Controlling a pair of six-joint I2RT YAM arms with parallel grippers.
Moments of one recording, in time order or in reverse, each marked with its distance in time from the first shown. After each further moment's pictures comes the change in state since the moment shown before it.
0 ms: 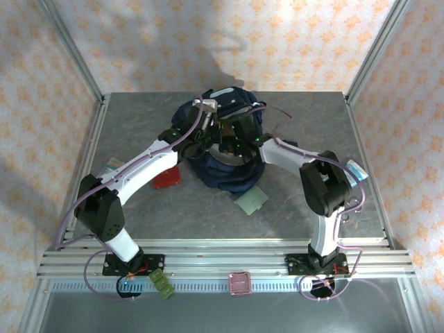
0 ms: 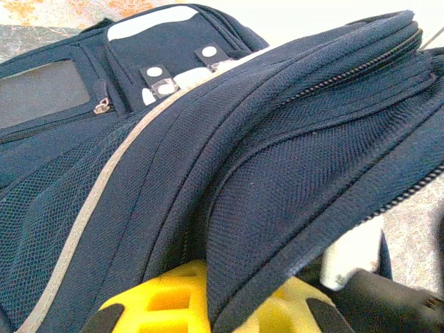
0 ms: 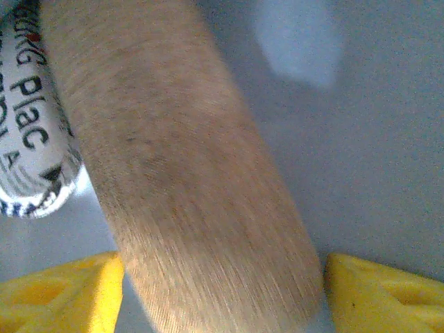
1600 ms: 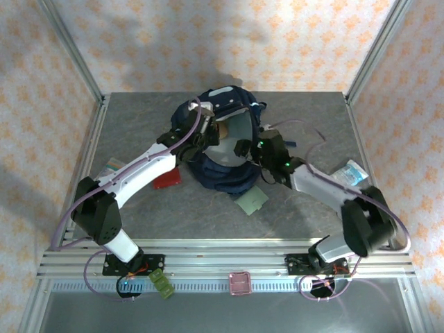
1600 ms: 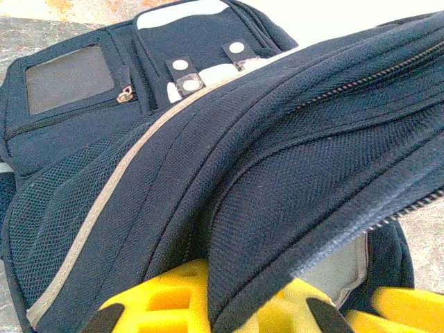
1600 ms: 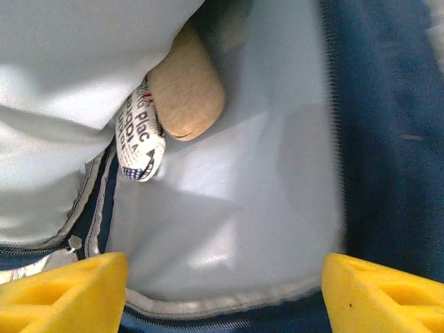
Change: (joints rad) left arm 0.001 -0.031 -0.051 0.001 -0.083 -0.035; right arm -0.040 -0.454 -0.439 0.267 -0.019 0.139
